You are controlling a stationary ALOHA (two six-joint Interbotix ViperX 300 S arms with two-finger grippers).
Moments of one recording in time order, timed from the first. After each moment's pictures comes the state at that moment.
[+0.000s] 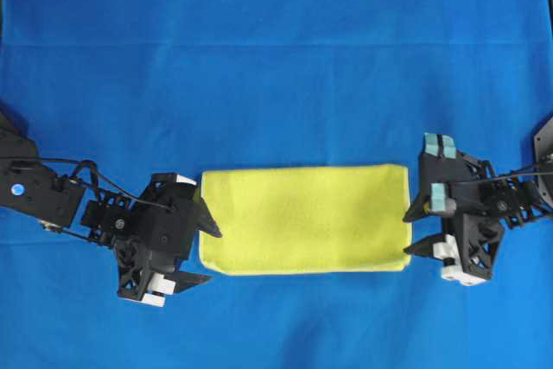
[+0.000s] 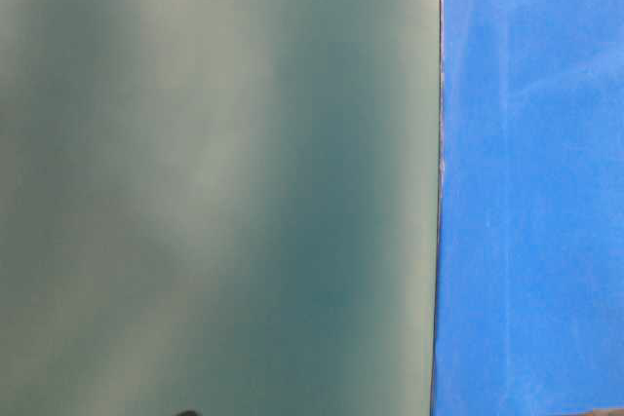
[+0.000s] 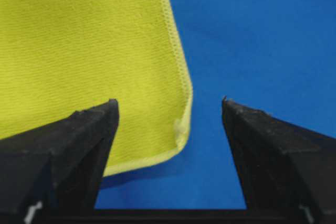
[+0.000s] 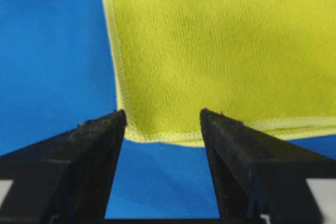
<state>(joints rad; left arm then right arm) -0.32 -0.04 0.81 -0.03 -0.01 -0.10 0.31 -0.33 1.01 0.00 0.22 0.51</state>
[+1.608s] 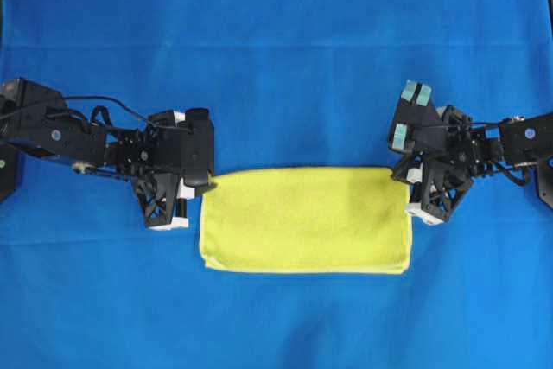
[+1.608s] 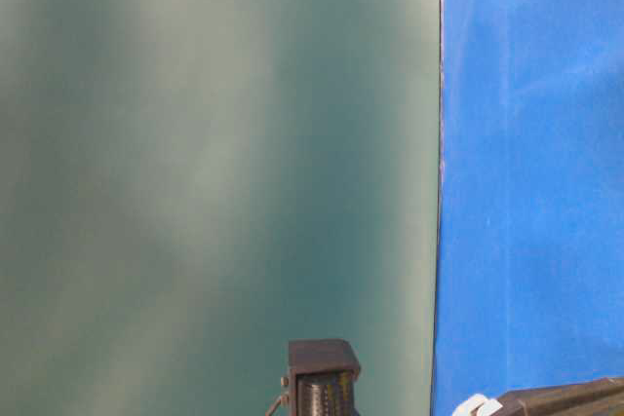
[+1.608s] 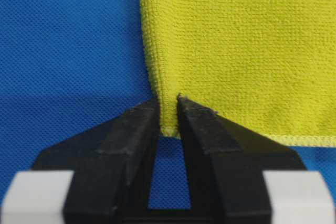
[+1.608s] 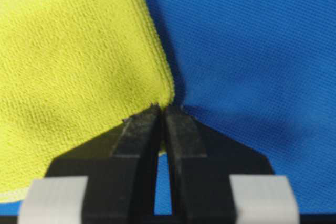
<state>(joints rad) -0.06 0.08 0.86 -0.03 0.02 -0.08 0.05 -0.13 1.02 -0.12 0.18 0.55</state>
